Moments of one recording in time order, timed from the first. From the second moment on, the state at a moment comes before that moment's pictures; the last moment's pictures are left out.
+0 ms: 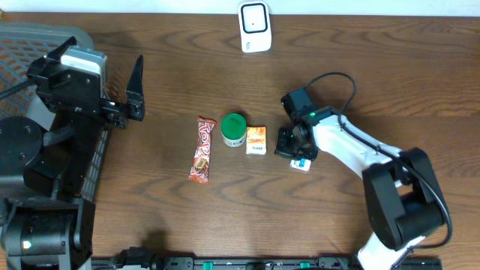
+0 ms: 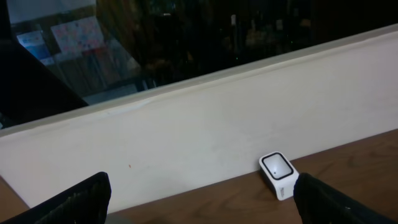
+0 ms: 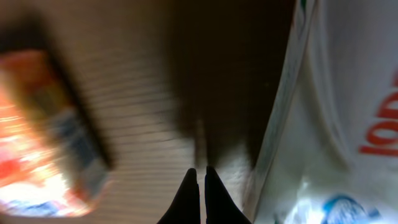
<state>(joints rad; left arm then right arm) 0.01 0.89 1.31 -0.42 0.21 0.20 0.43 1.86 1.10 -0.68 -0.17 0.69</state>
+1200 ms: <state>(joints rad) 0.01 0.89 1.25 -0.37 0.21 0.20 0.28 1.88 1.39 -1.35 0.14 0.65</state>
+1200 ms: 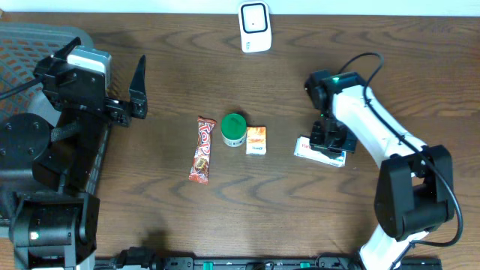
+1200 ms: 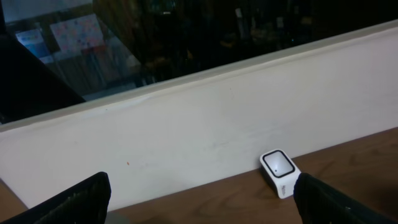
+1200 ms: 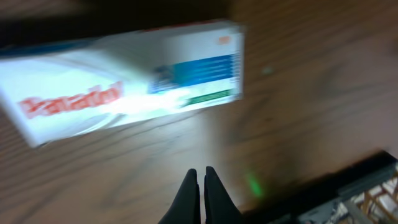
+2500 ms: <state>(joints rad) 0.01 0.88 1.25 -0.37 0.21 0.21 0.13 1.84 1.01 -0.56 -0.38 0.59</state>
